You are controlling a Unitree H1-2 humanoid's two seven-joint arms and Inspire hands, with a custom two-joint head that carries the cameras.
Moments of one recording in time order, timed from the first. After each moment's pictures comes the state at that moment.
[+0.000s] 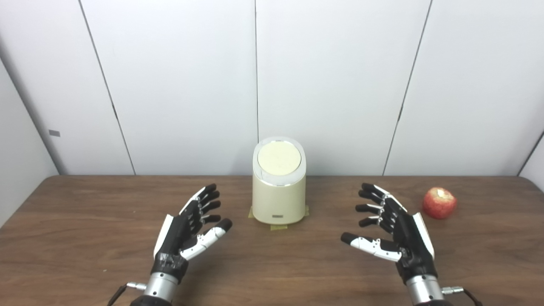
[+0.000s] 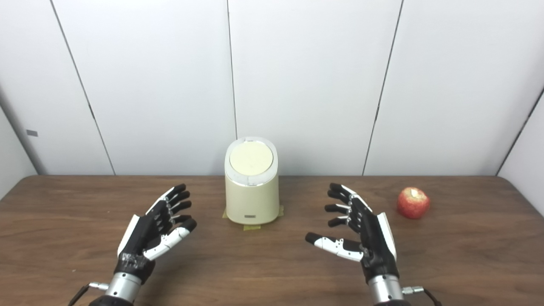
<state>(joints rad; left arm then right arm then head) -0.17 0.12 0.01 0.02 -0.01 -0.07 -0.10 -0.12 -0.07 0.00 -0.12 -0.15 0.01 -0.06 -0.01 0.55</state>
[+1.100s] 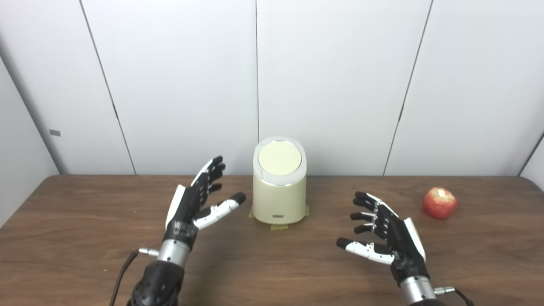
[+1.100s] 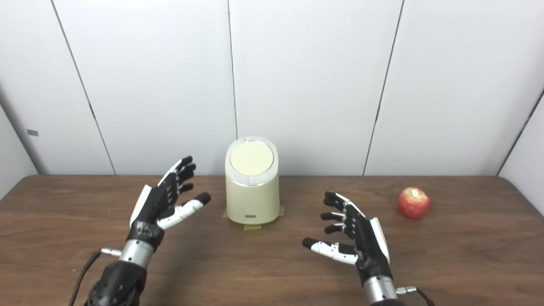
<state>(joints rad) -0.38 0.11 -0.01 0.01 0.14 0.08 -0.05 -0.14 -0.07 0.00 -0.02 -0.14 0.00 -0.05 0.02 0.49</state>
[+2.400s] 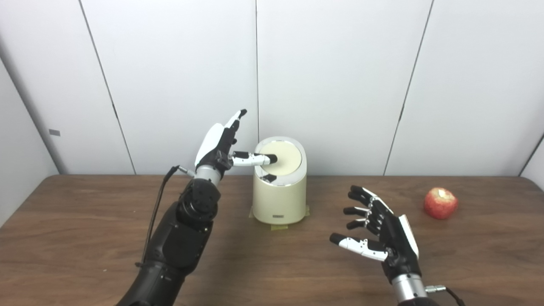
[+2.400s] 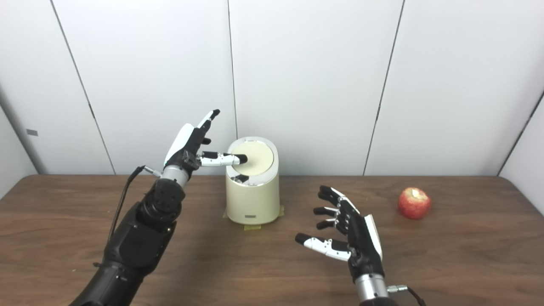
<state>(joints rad) -0.78 0.14 -0.16 0.49 0.39 0.15 0.05 -0.15 -0.02 0.00 -0.03 -0.14 -0.03 -0.06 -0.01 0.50</state>
